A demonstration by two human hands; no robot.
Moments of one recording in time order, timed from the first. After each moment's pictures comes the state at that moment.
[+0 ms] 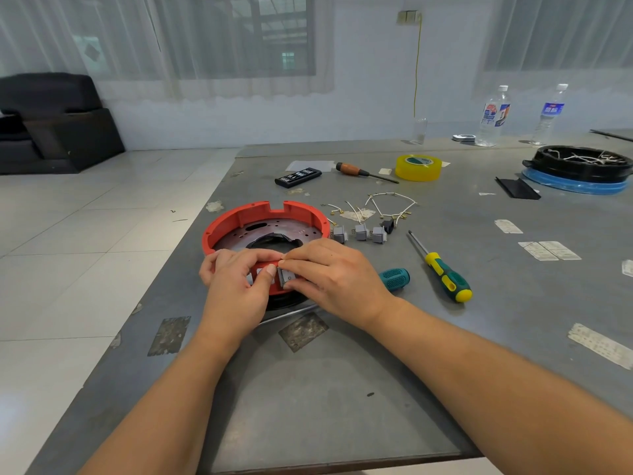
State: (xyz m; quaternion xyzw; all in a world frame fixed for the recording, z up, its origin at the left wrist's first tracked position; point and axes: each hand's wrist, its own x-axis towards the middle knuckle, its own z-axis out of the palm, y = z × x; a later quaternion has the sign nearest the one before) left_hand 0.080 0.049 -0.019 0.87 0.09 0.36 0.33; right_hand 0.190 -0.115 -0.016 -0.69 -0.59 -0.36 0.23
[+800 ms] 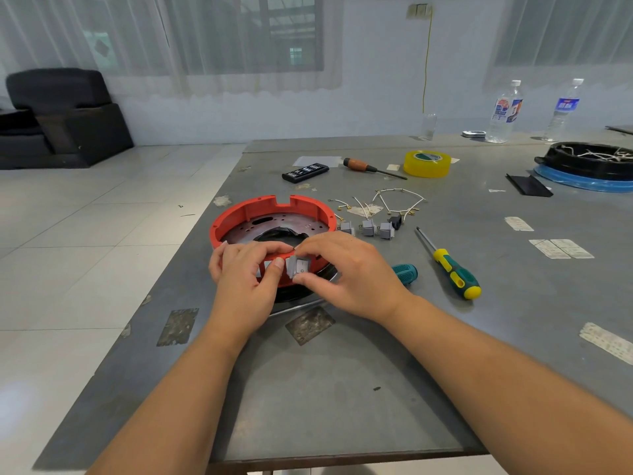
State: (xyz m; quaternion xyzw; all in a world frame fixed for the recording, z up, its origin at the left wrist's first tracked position) left_hand 0.078 0.049 -0.023 0.88 0.06 0.38 0.29; right_hand 0.181 -0.125 -0.005 -0.72 -0.56 -0.25 0.33
